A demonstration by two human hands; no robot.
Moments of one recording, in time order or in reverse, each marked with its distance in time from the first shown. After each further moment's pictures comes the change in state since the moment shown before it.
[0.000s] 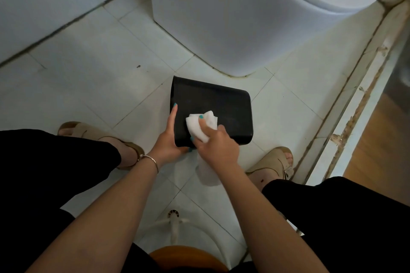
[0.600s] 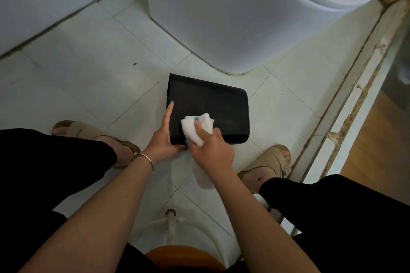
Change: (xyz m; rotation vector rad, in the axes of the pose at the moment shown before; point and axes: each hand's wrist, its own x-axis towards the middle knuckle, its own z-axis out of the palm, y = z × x) left_hand 0.004 -0.004 -0.001 -0.050 -0.014 0.027; right_hand -0.012 0.000 0.006 0.017 0.003 0.008
